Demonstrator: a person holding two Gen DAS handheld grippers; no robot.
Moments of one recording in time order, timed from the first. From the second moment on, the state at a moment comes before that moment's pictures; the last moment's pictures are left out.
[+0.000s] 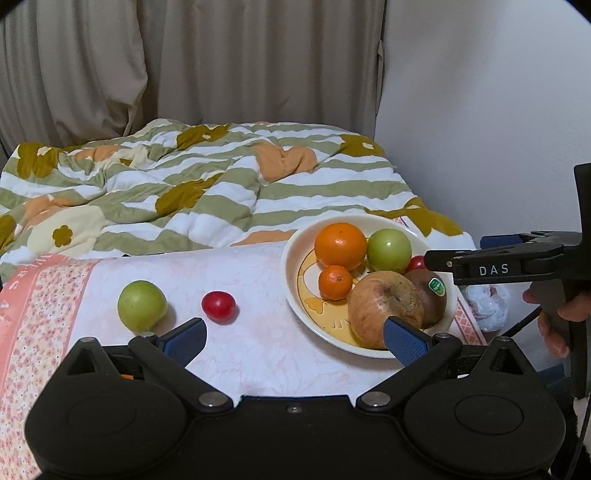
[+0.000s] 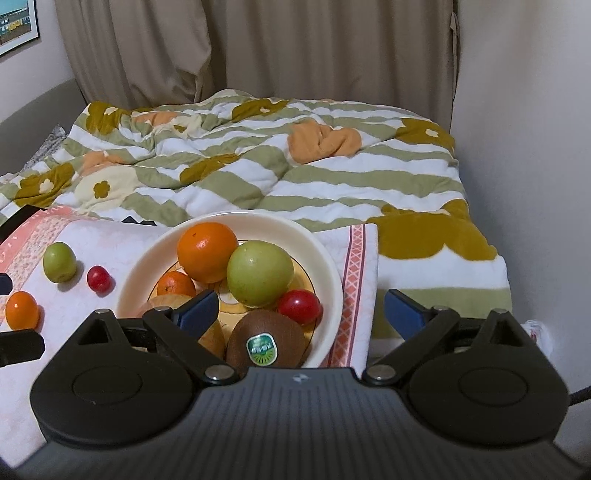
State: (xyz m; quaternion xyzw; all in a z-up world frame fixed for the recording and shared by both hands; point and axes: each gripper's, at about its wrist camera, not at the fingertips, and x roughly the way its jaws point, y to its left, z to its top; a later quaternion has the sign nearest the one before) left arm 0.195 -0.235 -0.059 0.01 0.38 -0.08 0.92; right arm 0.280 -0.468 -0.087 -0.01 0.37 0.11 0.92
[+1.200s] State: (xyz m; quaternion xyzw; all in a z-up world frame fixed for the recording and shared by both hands) left arm 0.085 -0.085 0.017 0.02 0.30 -0.06 0.95; right arm 0.109 -0.363 0.020 0.01 0.34 0.05 0.94
